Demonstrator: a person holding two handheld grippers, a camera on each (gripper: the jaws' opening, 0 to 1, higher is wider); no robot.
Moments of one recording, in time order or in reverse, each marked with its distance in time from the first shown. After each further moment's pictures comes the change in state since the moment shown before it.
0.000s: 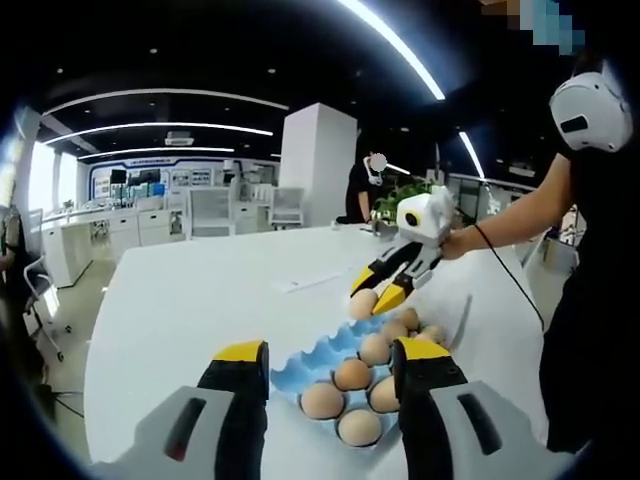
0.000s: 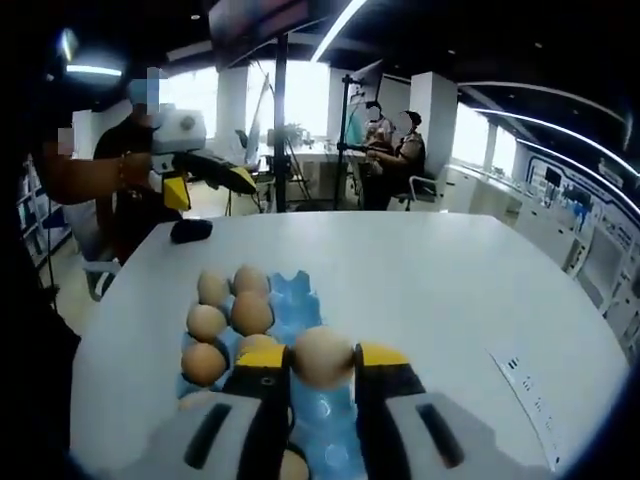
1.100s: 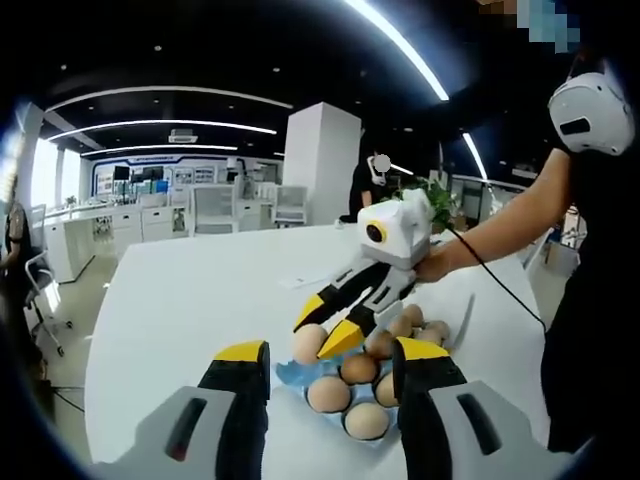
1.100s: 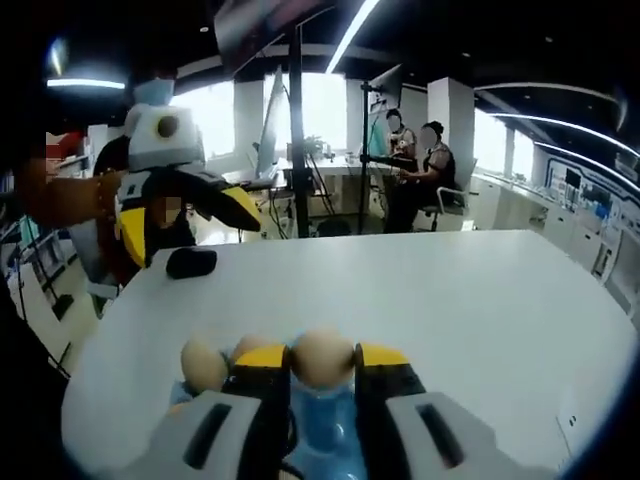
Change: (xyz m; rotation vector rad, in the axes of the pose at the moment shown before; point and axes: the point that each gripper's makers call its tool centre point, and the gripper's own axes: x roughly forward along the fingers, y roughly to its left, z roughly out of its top) left arm -0.003 0.007 -0.007 -0.014 0.007 0.010; right arm 0.097 0.031 0.042 0.014 -0.064 0.103
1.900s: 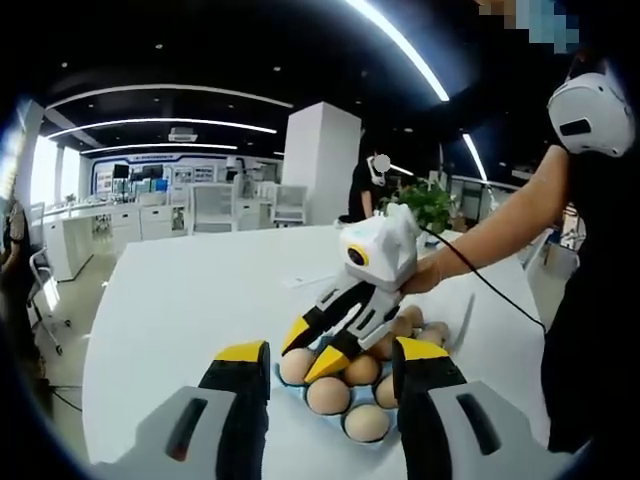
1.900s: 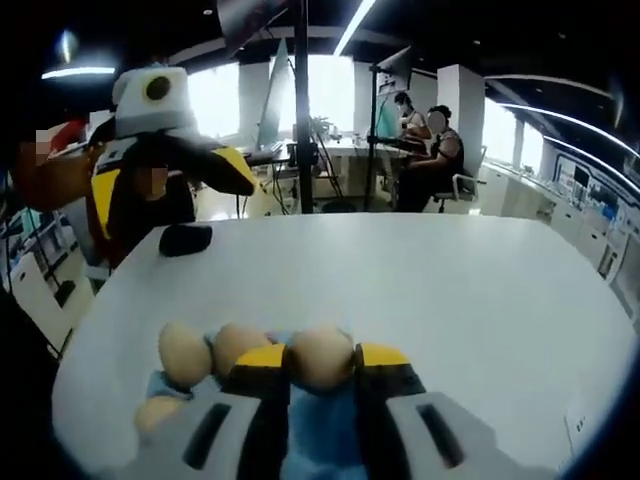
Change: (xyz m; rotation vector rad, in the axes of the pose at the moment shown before) left arm 0.002 -0.001 0.001 -0.004 -0.003 -0.004; right arm 0.020 0.001 -0.021 -0.025 0.084 0.021
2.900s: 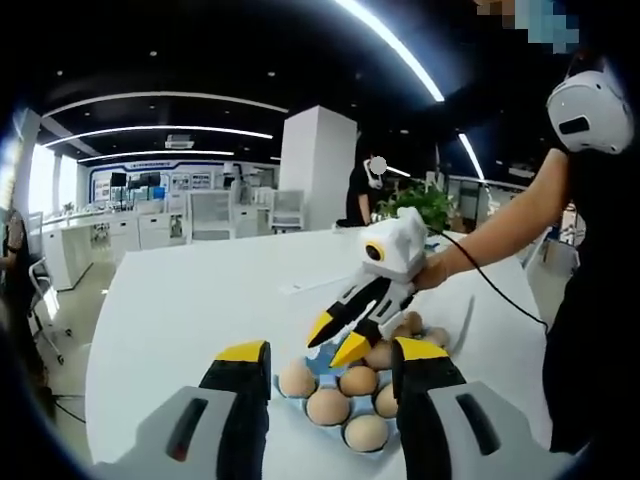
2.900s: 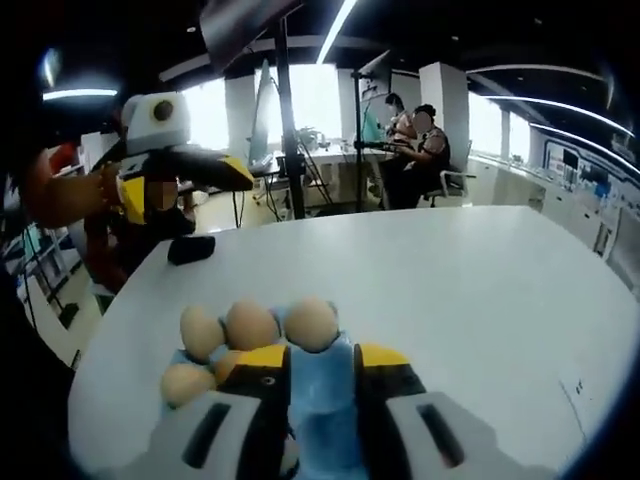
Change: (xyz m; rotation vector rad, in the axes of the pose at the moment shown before) left arm 0.004 -0.003 0.011 0.025 -0.015 -0.006; right arm -0.049 -0.011 -0.013 0.094 -0.054 -0.022
